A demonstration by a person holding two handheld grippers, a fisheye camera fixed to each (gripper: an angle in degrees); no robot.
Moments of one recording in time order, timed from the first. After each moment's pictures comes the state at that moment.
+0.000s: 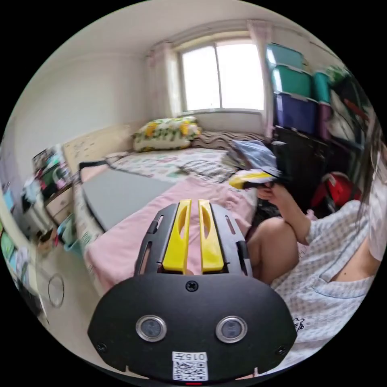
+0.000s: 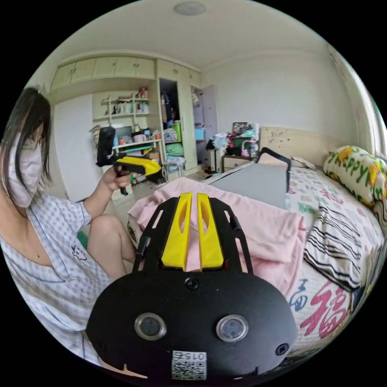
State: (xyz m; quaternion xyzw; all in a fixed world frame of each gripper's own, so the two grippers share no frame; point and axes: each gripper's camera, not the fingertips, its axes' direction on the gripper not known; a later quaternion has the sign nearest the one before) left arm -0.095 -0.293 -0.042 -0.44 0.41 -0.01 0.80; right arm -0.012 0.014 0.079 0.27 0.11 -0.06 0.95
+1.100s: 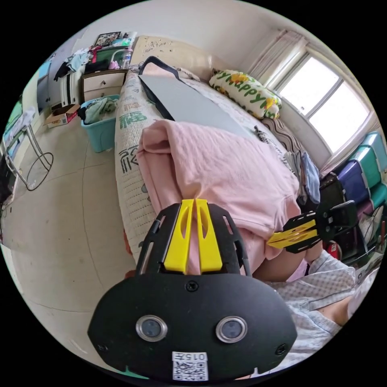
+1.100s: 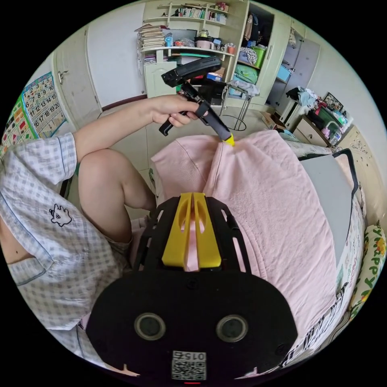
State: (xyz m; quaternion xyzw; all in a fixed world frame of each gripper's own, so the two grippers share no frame) left arm -0.277 -0.194 0.108 -0.66 0.30 -0.16 0.67; right arm -0.147 -0.109 0.451 -0.04 0.08 -0.21 0.97
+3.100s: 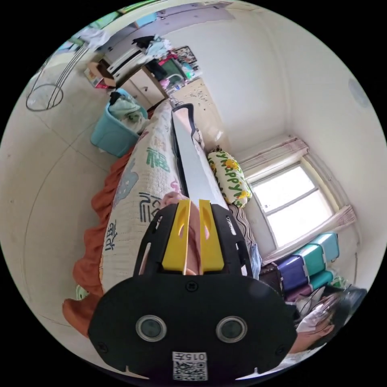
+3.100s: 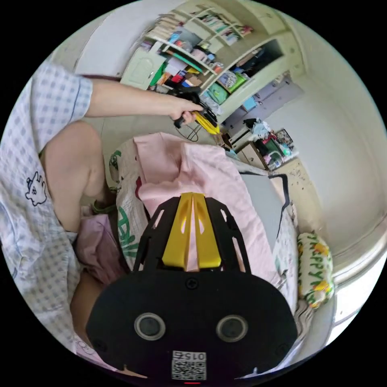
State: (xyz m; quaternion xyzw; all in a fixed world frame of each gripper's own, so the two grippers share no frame) left arm -0.401 -0.138 0.134 -0.49 0.25 -0.50 0.68; right arm -0.111 -0.048 0.300 0.06 0.32 -0.24 0.92
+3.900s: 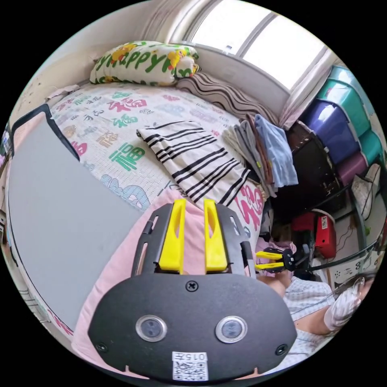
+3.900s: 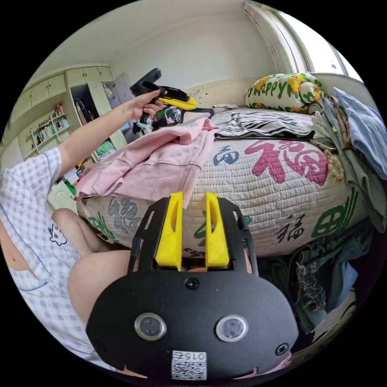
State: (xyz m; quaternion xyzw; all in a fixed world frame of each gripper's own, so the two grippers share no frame) left arm 0.360 -0.233 0.230 -0.62 0.54 -0.02 0.57; right arm 0.174 0.260 0.029 0.27 0.21 0.25 0.91
